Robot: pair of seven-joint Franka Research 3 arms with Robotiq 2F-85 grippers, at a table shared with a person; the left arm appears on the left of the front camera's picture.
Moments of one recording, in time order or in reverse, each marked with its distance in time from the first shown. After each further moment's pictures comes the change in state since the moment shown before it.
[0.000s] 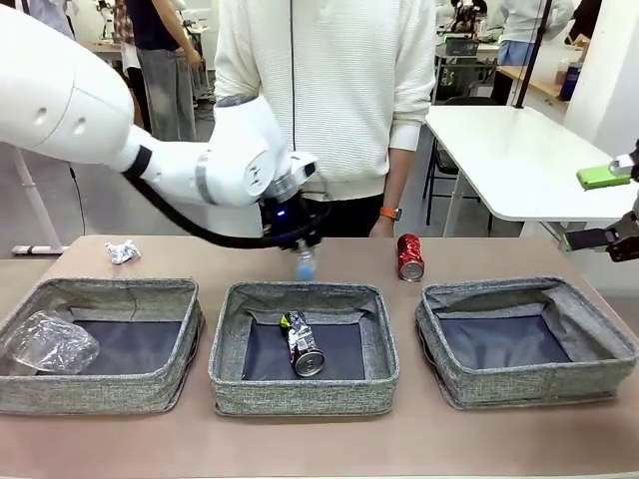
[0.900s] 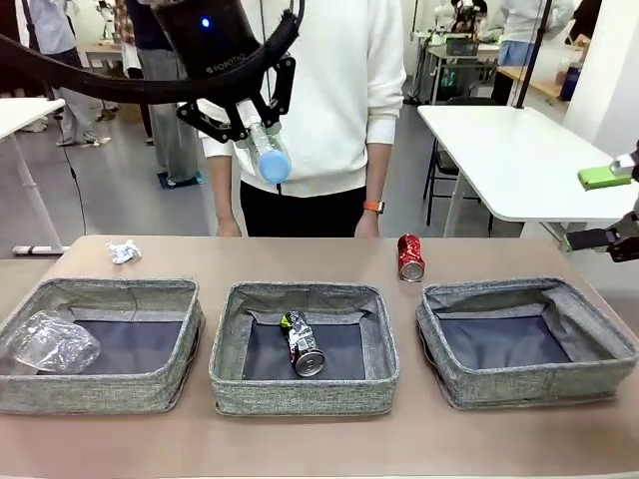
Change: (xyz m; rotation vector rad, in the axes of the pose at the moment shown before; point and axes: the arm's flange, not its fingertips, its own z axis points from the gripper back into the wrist) left arm -0.165 -0.051 0.335 0.011 -0.043 0.339; right arm 0.000 0.000 0.000 0.000 -0.001 0.001
